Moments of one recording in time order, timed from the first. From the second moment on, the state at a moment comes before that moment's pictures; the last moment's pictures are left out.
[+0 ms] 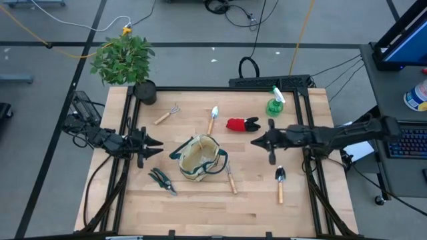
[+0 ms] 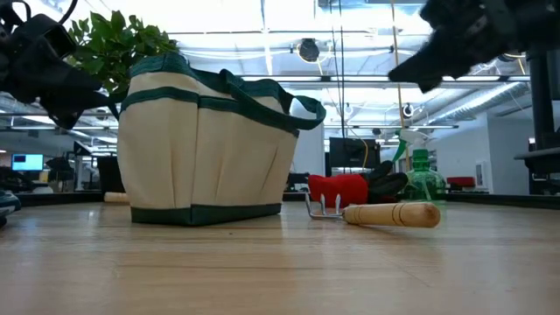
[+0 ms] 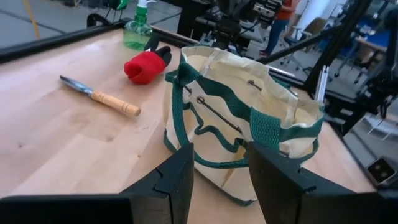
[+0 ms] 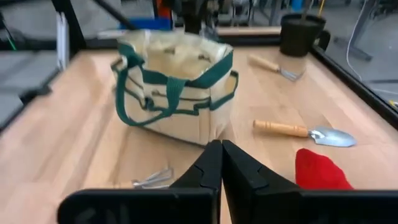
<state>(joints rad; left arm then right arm) -0.44 0.01 0.11 -0.34 -0.47 -0.41 0.07 0.83 0.43 0.07 0.10 0.05</state>
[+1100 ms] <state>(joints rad) -0.44 0.01 0.11 -0.34 -0.47 -0.34 -0.15 1.21 0.64 0.00 0.24 -0.17</state>
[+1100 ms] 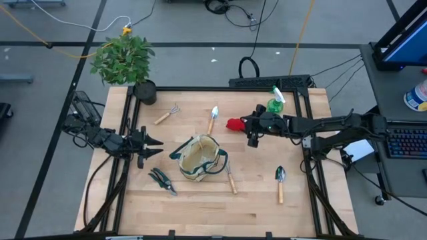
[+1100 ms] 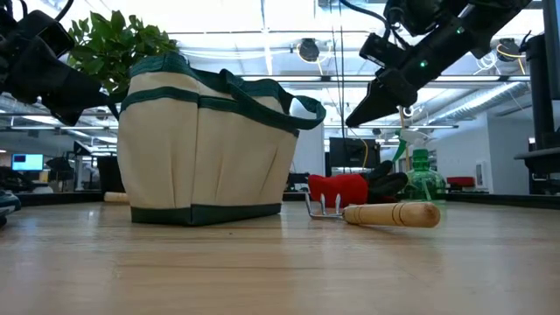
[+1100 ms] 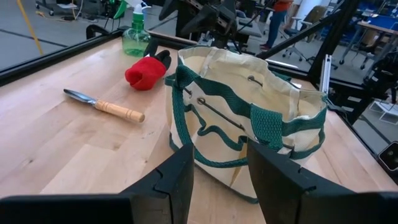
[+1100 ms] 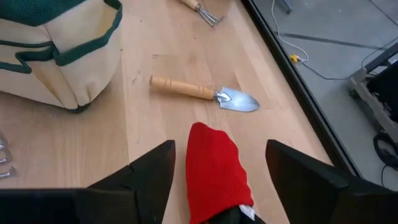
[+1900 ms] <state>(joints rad) -0.44 0.01 0.11 -0.34 -0.47 -0.34 -0.24 1.39 1.00 -0.39 0.08 -0.22</state>
